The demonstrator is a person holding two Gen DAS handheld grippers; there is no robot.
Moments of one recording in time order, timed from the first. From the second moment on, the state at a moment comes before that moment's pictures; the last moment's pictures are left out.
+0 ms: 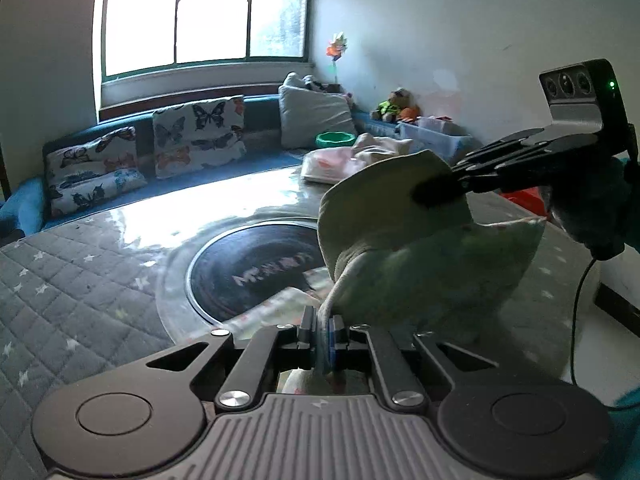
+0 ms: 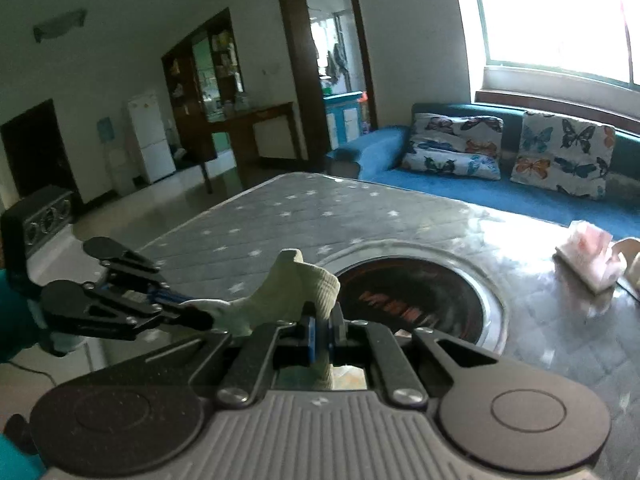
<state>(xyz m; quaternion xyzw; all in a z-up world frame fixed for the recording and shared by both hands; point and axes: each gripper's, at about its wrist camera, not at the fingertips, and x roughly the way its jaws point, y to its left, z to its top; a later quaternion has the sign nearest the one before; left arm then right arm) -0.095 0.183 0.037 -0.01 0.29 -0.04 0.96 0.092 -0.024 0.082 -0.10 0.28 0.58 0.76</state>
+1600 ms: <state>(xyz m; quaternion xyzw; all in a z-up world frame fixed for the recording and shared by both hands) 0.004 0.267 -0.003 -0.10 0.36 0.09 0.92 0.148 0.011 -0.024 -0.13 0.33 0.47 0.81</state>
